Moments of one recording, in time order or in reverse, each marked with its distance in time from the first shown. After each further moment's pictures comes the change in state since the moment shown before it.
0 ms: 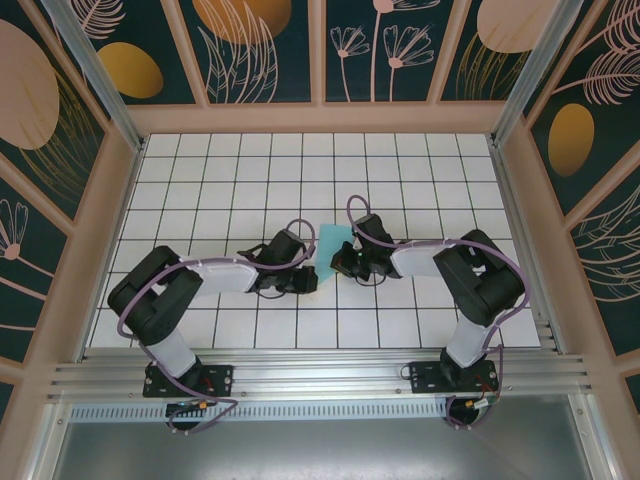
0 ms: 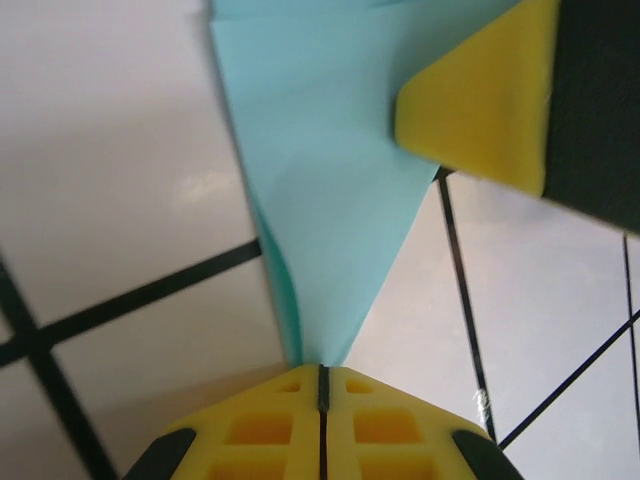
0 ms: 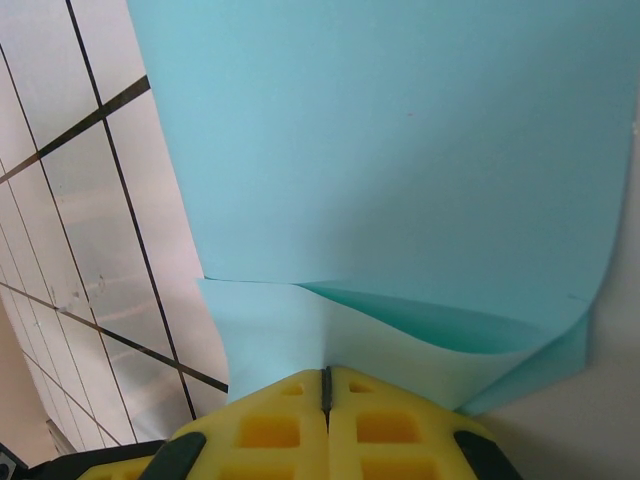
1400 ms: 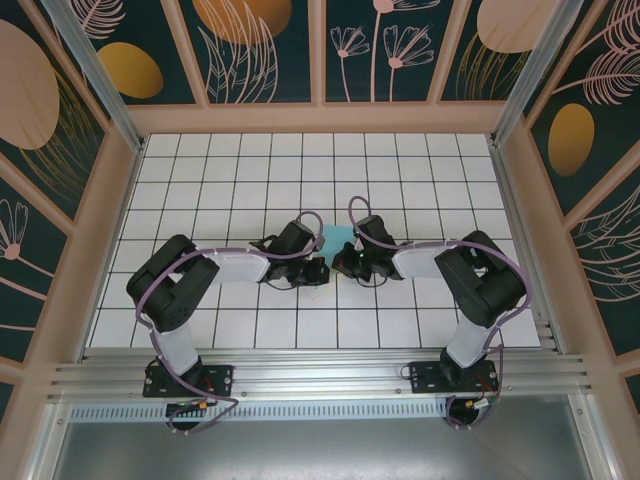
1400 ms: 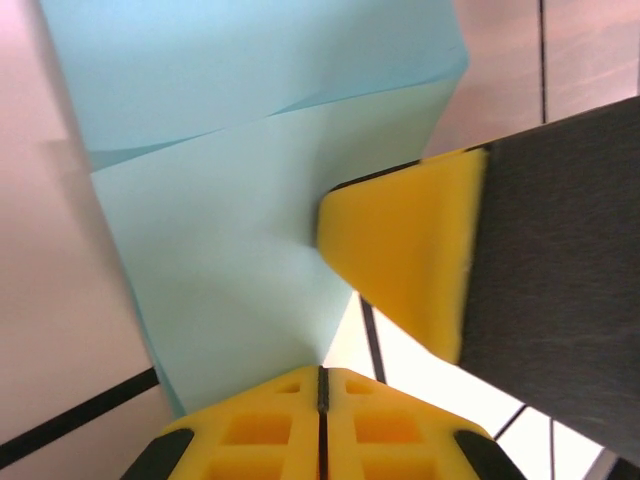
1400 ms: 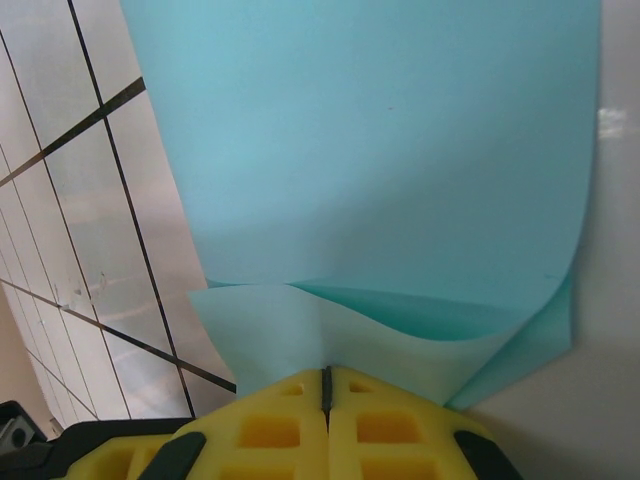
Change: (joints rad) left arm 0.003 0.128 0.126 0.036 0.082 -0.080; right arm -0.005 -0.011 -0.023 0.024 -0.005 0.003
